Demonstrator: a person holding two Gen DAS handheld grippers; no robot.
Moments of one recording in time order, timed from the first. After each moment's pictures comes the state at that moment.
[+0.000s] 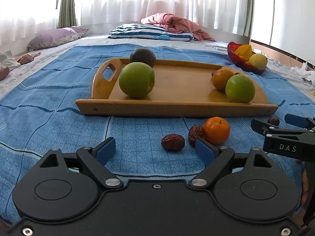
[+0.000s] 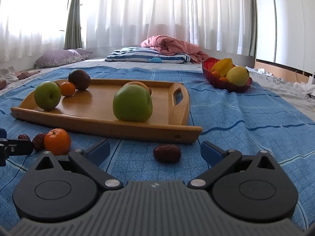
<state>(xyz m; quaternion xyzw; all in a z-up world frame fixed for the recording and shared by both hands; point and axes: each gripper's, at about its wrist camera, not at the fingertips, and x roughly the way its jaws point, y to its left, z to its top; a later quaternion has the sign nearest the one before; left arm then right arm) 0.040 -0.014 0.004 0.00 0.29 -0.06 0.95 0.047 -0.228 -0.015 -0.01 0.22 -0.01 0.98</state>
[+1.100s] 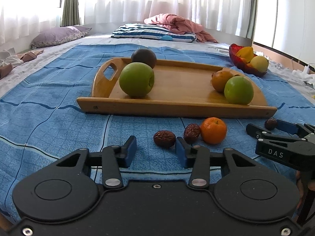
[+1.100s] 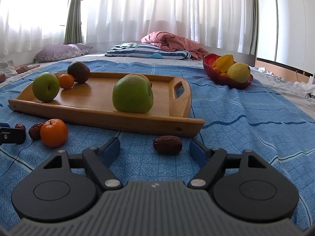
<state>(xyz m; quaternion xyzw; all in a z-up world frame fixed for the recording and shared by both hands) 0.035 -0.017 0.006 -0.01 0.29 -0.05 0.95 0.050 -0.224 -0.024 -0.02 0.23 -0.01 0.97</state>
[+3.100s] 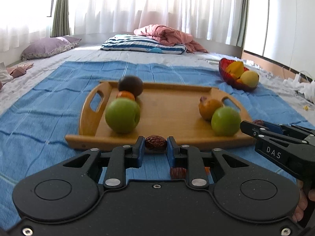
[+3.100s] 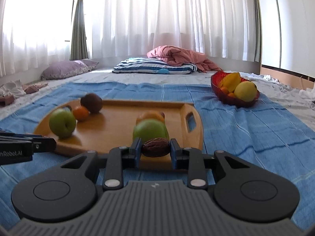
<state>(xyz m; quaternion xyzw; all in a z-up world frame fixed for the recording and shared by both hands) 0.060 -0.025 0.052 -0.01 0.27 -0.09 0.96 0.057 -0.210 0.033 0.01 0.20 0.02 0.98</state>
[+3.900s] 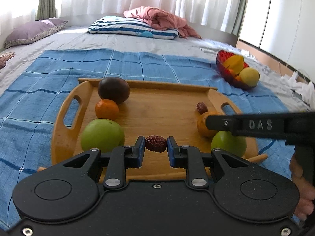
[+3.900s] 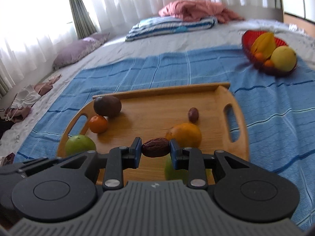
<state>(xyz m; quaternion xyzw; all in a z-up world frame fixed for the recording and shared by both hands) 0.151 -0.039 0.062 -0.02 0.33 -0.12 0.93 0.170 -0.209 0.069 0.11 0.36 0.09 0.92</state>
